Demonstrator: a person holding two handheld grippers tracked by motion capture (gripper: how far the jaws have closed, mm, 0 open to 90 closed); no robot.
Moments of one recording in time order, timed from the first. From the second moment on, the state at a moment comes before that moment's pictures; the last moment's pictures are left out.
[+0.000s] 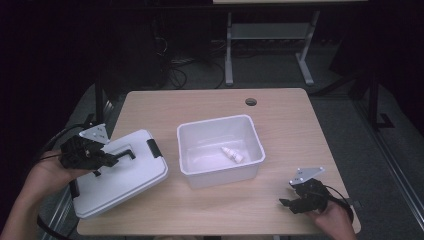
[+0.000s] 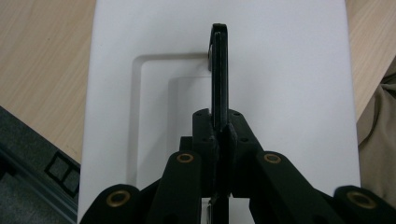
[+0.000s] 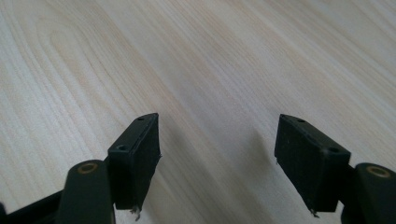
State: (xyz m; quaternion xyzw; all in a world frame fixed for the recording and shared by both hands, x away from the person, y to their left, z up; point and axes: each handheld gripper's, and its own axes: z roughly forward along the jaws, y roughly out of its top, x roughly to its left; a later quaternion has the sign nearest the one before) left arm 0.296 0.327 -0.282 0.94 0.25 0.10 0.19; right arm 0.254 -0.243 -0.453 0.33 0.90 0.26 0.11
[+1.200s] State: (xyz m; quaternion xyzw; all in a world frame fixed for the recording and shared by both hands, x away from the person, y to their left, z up) left arm 0.299 0.310 -0.245 0.95 0.23 0.11 0.20; right arm 0.256 -0.240 -0.451 0.32 0.90 0.27 0.10
